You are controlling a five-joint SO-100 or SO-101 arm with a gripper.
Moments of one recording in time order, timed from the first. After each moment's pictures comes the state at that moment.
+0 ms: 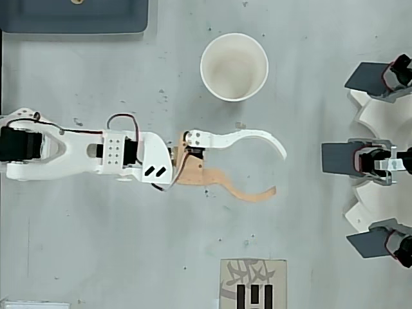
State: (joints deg) arm -0.8 89.9 135.7 -53.3 -92.7
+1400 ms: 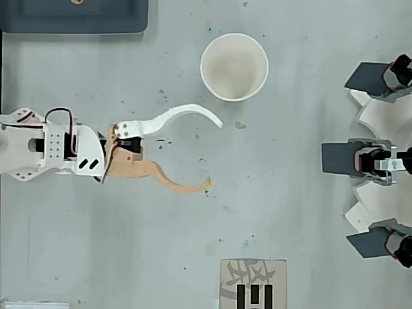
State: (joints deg) arm -2.5 117.5 174.8 -74.7 -89.7
